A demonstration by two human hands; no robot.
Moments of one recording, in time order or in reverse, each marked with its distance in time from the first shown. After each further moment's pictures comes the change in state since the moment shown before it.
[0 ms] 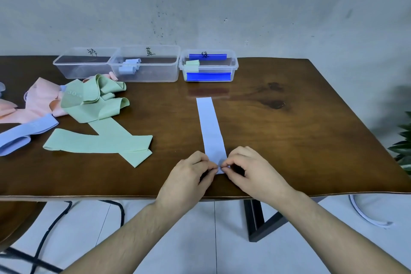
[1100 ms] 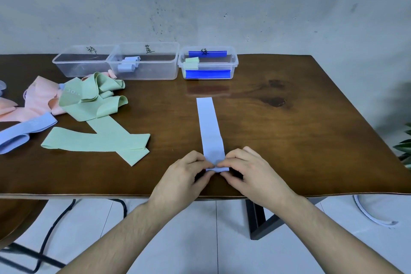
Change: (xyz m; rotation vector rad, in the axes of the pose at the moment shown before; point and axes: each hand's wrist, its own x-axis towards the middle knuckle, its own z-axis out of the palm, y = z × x) left_hand -0.001 0.000 -0.004 0.003 -0.020 0.030; right_hand -0.006 0.005 0.002 -0.114 0.009 -0.112
